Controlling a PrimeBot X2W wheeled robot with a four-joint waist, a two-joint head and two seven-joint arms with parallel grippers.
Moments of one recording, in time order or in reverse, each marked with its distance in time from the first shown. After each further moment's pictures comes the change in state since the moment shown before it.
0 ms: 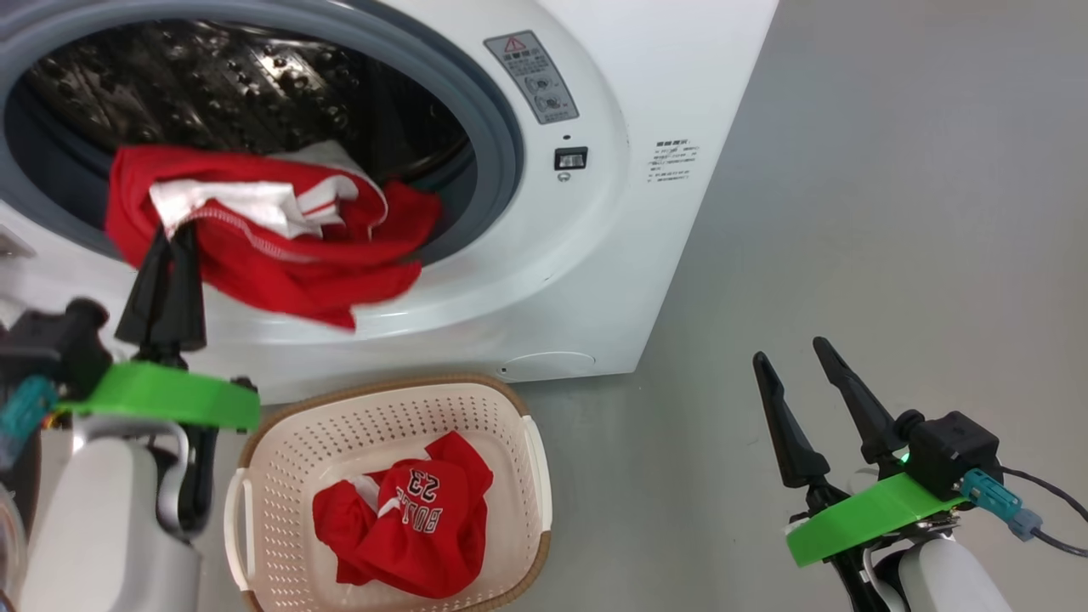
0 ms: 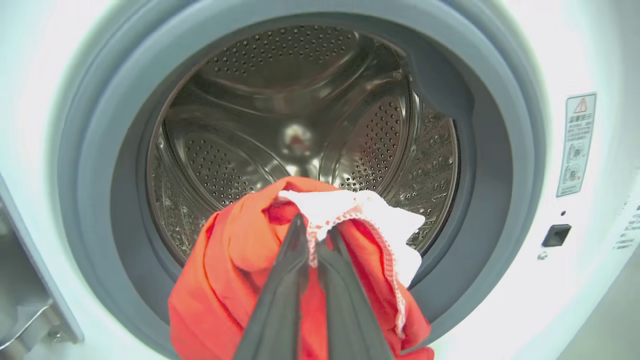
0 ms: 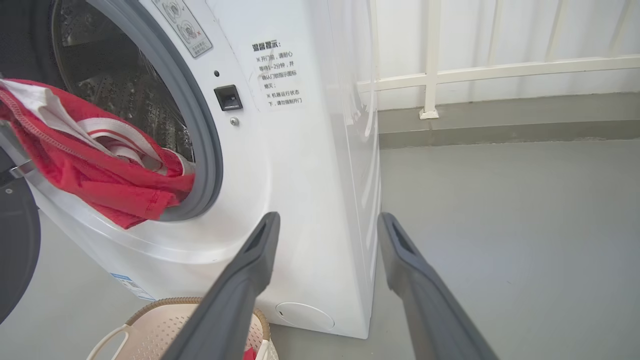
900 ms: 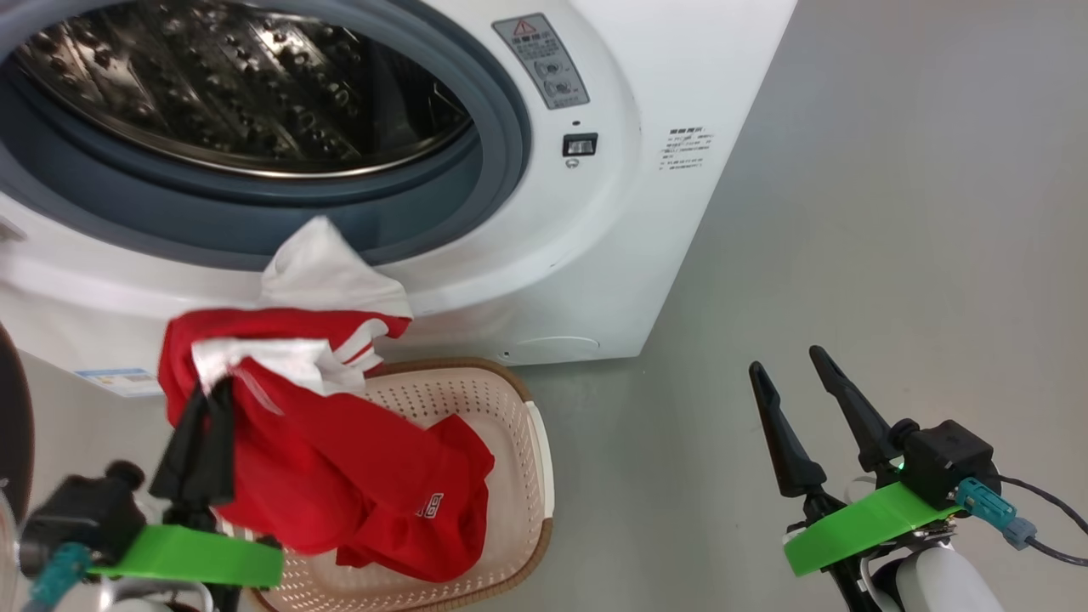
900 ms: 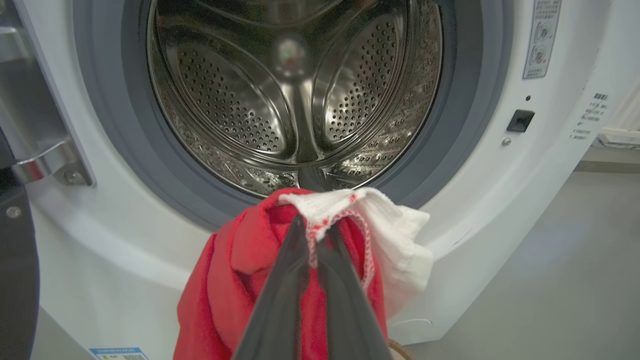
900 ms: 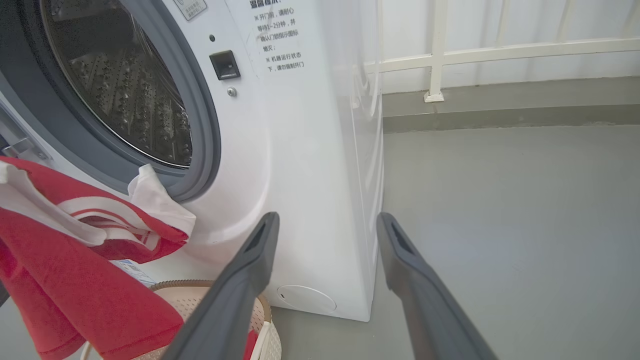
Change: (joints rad) left arm 0.367 -0.002 0.007 -0.283 -0.019 0.011 0.029; right arm 0.017 0.000 0.005 -0.007 -0.016 0.000 0.000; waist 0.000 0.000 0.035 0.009
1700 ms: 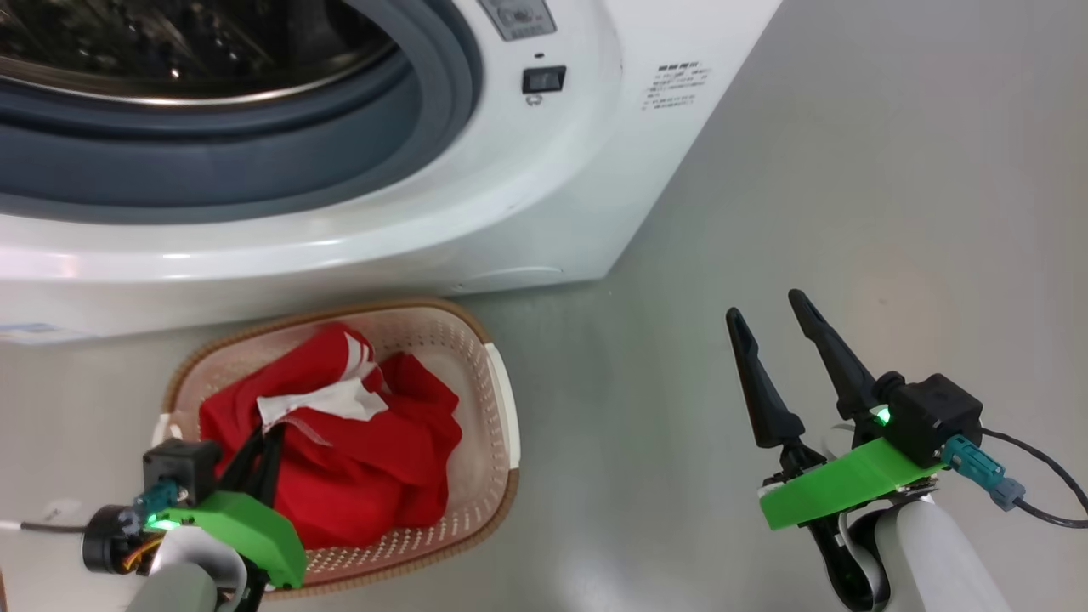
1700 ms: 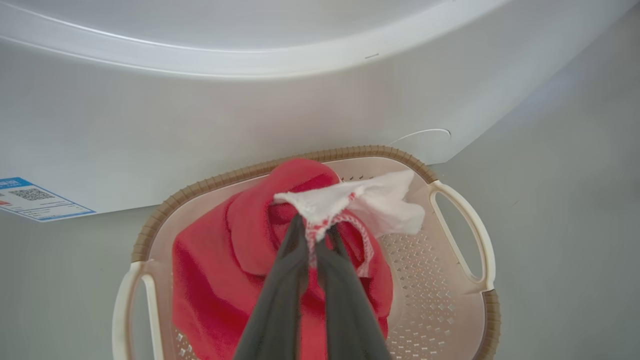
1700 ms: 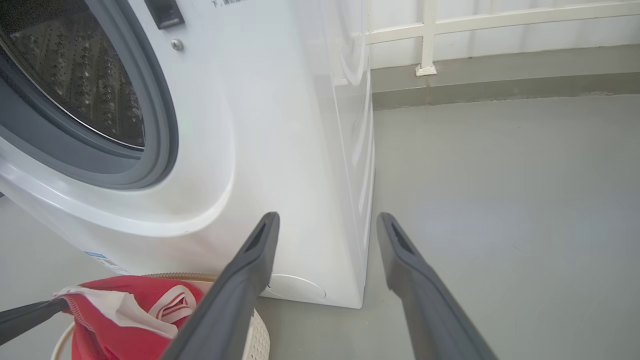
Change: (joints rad) left arm -0.254 0.053 -0.257 0.640 -0.065 -0.018 -0.028; right arm -0.087 0.036 0.012 -0.020 -0.016 0.000 0.000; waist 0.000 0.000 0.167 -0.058
